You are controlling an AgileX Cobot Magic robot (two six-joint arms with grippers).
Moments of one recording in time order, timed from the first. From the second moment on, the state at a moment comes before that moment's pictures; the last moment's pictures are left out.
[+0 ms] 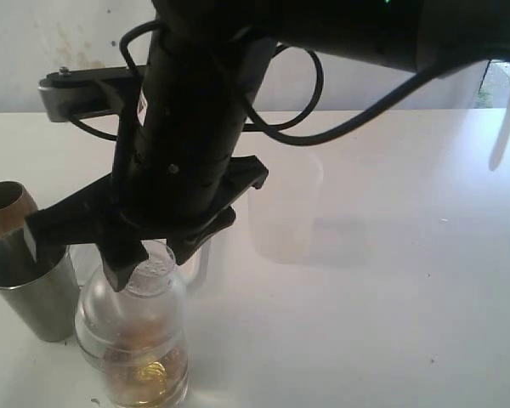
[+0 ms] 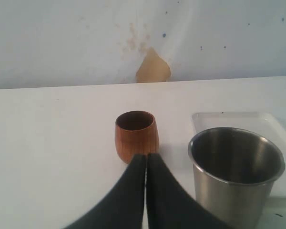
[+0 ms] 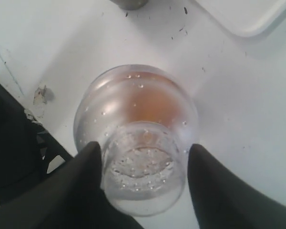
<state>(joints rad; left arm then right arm) -0.02 0.00 0.00 -0.01 0.23 0.05 0.85 1.74 -1.65 0.18 1.22 0.24</state>
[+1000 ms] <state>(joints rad) -0.02 0.00 0.00 -0.01 0.23 0.05 0.85 1.70 -1.68 0.18 1.22 0.24</state>
